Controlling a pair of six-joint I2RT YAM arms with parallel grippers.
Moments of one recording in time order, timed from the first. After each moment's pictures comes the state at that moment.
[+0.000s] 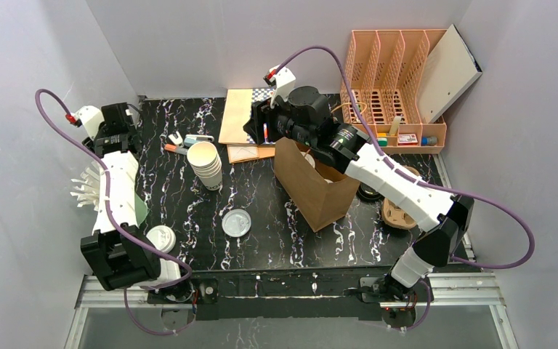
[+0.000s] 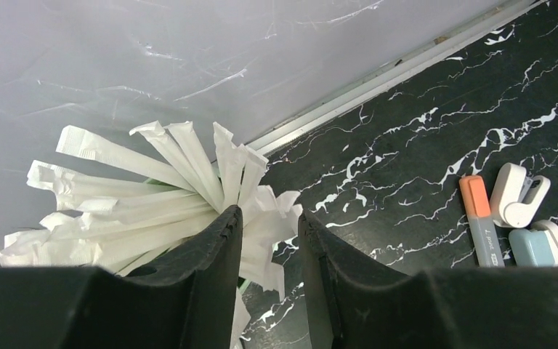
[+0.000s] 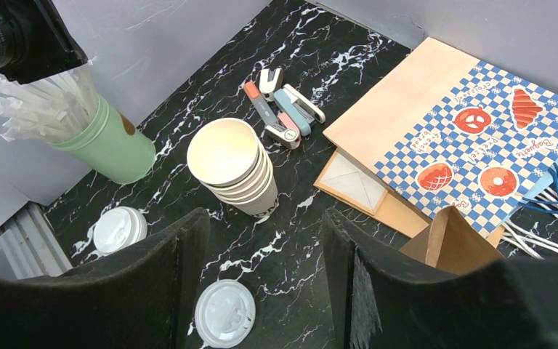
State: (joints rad) left arm 0.26 1.37 1.31 -0.72 -0.72 -0.46; right arm 0.91 1.60 1.72 -0.35 0.03 0.23
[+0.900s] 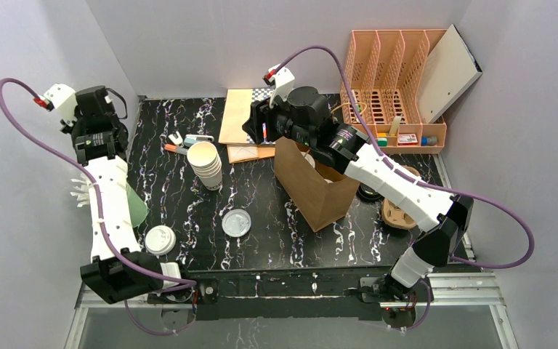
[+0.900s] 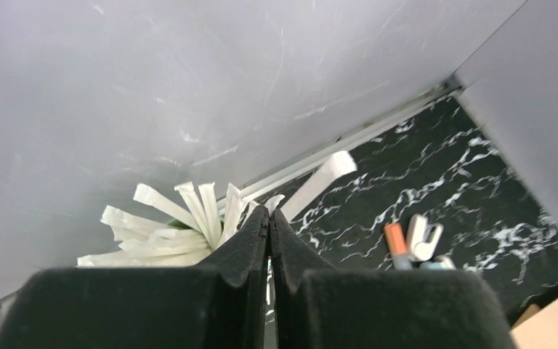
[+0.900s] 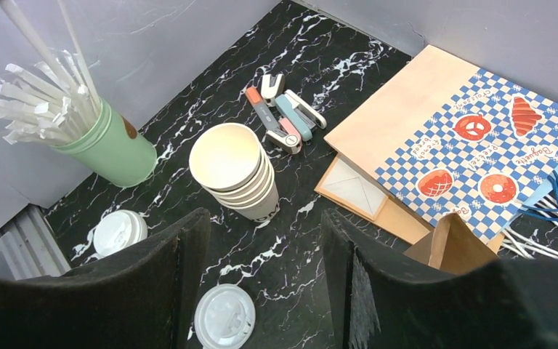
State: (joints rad) left arm 0.29 1.30 1.50 -0.75 -0.70 -0.43; right arm 0.92 1.61 1.72 -0.33 0.04 0.23
